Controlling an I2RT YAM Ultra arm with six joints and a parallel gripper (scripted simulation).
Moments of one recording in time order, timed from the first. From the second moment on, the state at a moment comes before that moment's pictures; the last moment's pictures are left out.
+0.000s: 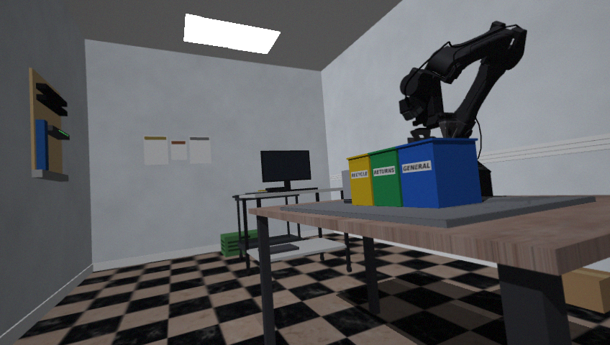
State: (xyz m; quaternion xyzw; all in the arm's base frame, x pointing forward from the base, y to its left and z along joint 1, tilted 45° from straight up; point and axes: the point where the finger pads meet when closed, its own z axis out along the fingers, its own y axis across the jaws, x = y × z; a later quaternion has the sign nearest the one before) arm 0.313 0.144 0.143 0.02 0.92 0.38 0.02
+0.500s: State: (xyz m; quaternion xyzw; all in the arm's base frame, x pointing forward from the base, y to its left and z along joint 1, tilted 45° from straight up) arm 0.314 0.135 0.149 0.03 0.92 0.38 0.02
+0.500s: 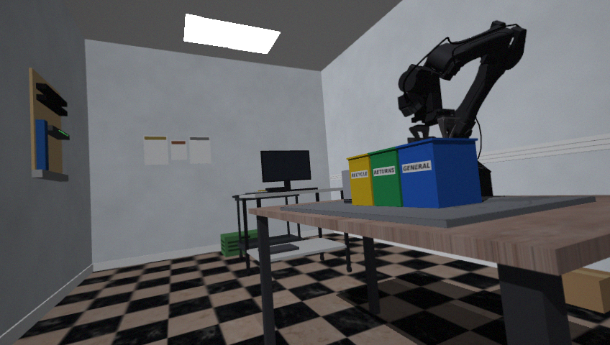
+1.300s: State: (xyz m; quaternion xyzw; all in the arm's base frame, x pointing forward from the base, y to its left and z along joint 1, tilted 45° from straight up) arm 0.313 0.111 0.177 0.02 0.92 0.38 0.03
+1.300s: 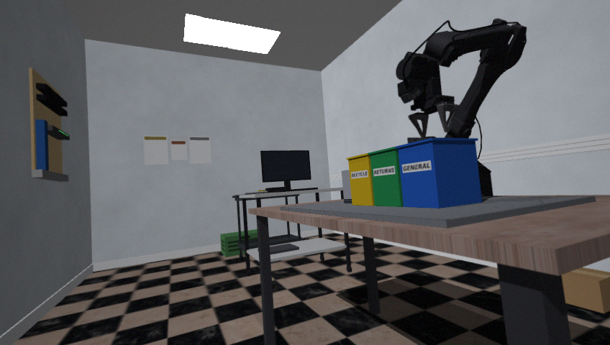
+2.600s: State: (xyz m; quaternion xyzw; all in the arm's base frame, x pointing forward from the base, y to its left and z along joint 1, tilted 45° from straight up) arm 0.304 0.083 0.173 0.03 0.92 0.38 0.01
